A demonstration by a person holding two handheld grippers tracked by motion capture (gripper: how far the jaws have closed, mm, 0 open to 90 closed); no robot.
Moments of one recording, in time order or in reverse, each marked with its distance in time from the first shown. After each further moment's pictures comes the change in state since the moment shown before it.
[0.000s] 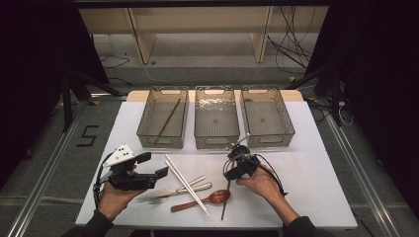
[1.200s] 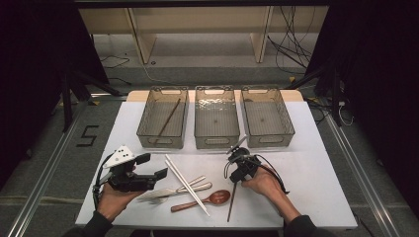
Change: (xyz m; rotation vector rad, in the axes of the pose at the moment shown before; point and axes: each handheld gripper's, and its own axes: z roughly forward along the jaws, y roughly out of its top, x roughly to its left) left arm 0.001 -0.003 -0.001 0.004 0.004 0.005; right arm -0.004 -0.002 0.005 0.127 -0.016 -0.045
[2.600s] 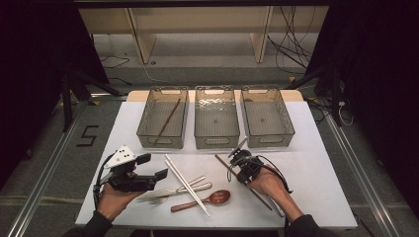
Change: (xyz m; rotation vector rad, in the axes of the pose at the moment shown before) left arm 0.000 -0.001 0.002 0.011 -0.003 0.015; right arm 0.000 -0.007 -0.005 0.050 0.014 -0.056
